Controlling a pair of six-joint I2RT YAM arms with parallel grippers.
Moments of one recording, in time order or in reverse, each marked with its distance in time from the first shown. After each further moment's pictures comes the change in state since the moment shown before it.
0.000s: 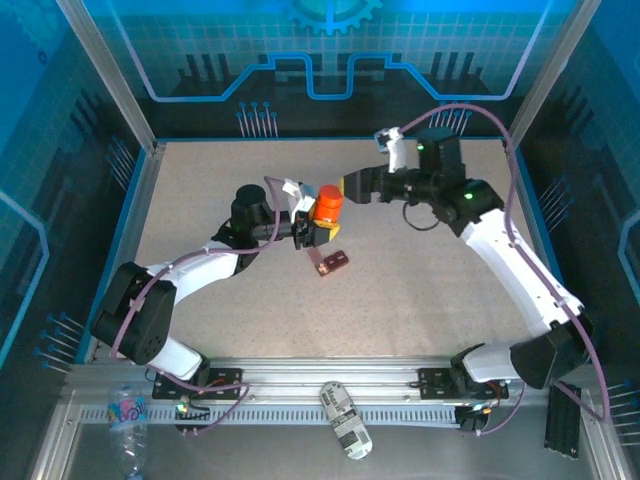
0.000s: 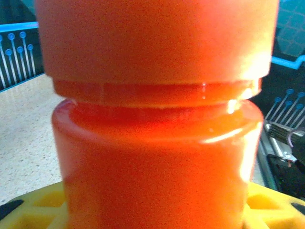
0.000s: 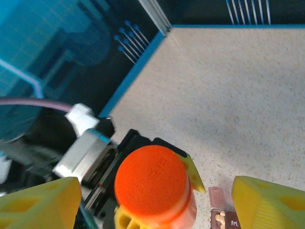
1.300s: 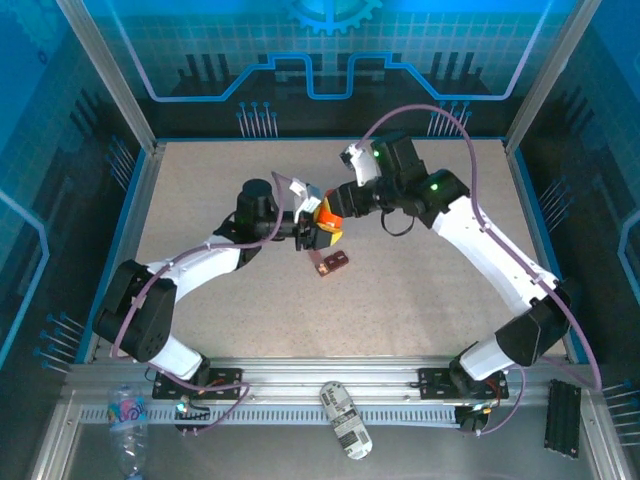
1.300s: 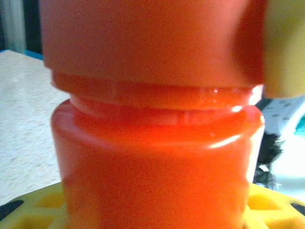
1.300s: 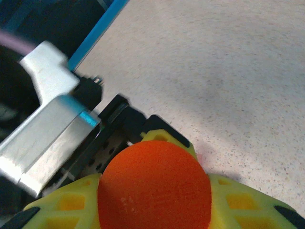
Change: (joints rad) left arm -0.030 0.012 0.055 -0.156 0.011 0.039; right arm 0.194 0.145 0.086 -0.182 0.296 -0.039
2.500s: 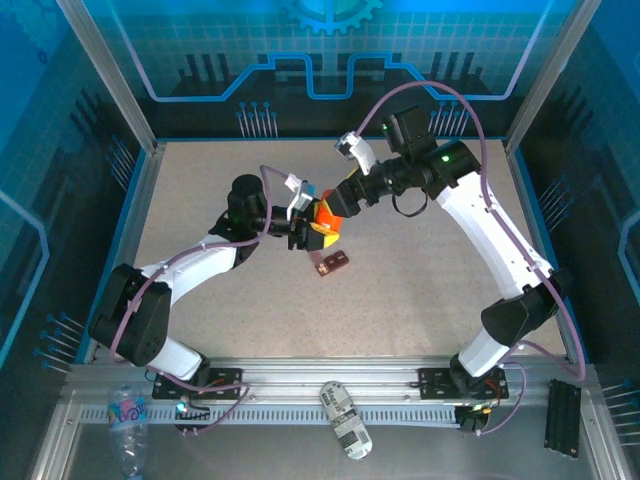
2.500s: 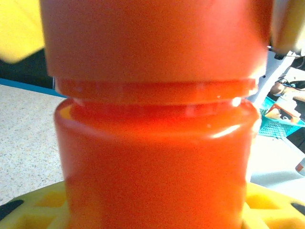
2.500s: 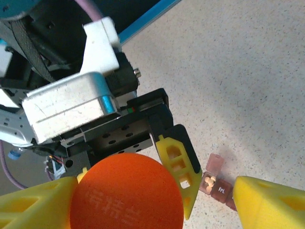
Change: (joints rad) left arm 0.035 -0.023 0.022 0.144 0.291 -0.156; right arm -0.087 0.132 0.339 -0.335 -0.328 -0.380
